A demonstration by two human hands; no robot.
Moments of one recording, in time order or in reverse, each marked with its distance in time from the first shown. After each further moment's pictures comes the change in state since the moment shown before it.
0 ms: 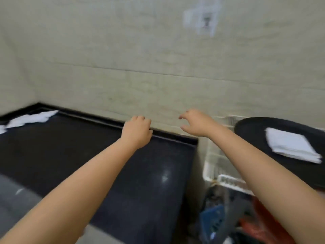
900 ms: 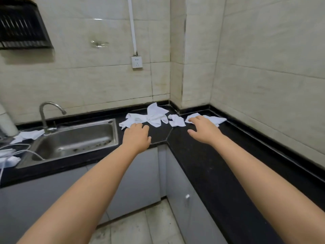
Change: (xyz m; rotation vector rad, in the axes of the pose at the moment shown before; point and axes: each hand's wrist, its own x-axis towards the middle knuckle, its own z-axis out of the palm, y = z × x) left_hand -0.209 -0.686 0.007 0.196 -0.094 -0.912; right_hand 0.368 -0.668 0.158 0.263 -0.042 -0.656
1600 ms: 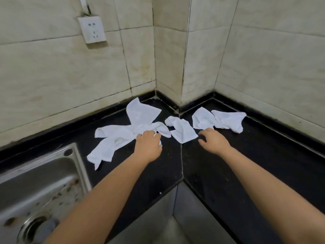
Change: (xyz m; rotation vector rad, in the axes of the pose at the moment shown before) left_hand 0.407 -0.072 0.196 -0.111 -0.136 0.402; right_hand 0.343 0.093 0.189 0.003 -0.123 0.403
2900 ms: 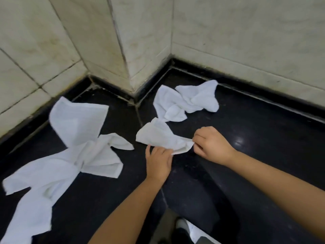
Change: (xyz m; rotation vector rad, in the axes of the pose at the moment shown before) left_hand 0.122 0.093 0.153 -0.467 0.113 0.391; right_hand 0.042 0.107 0.049 -0.158 0.288 -0.258
